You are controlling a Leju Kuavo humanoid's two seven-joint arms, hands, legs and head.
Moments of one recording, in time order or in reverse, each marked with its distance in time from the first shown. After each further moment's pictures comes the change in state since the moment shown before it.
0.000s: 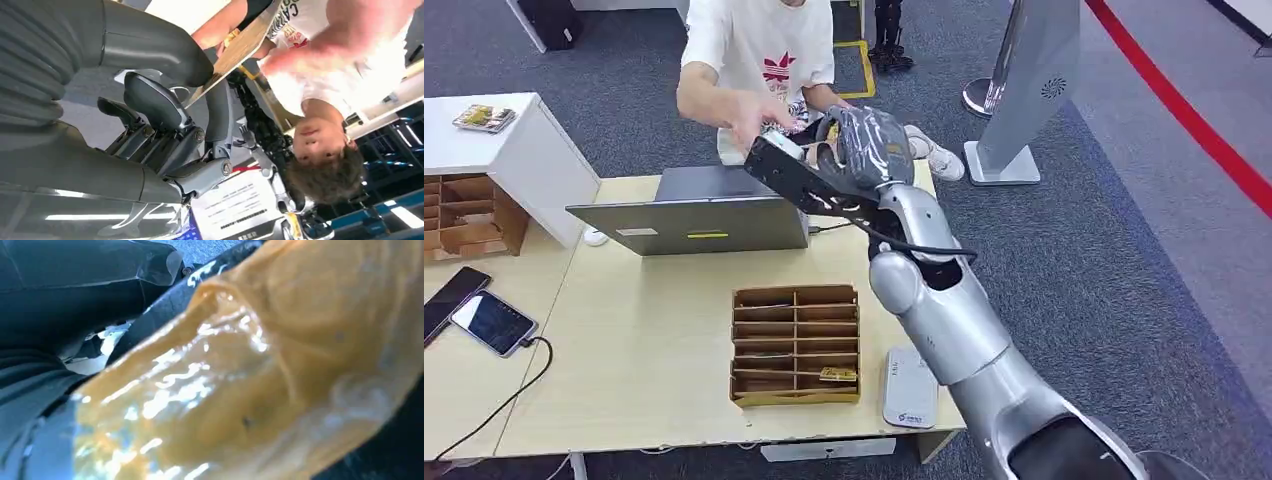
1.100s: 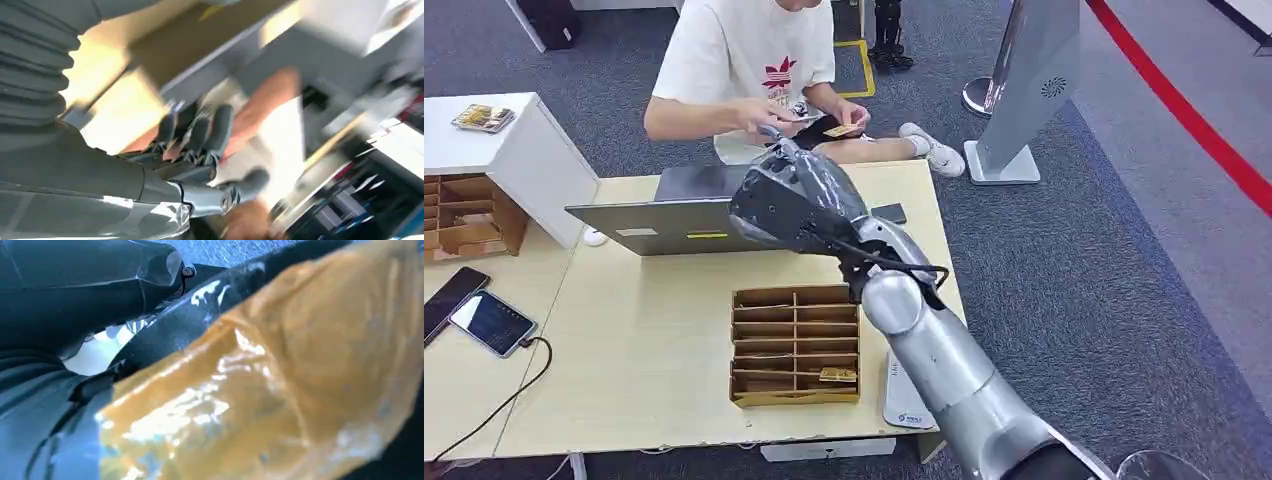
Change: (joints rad) left arm 0.006 0.008 -0.001 -0.011 0.094 0.015 -0.042; right arm 0.131 0.039 0.023 -0.085 -0.503 0.153 -0.245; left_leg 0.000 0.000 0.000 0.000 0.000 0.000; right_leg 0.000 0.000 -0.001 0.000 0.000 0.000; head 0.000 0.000
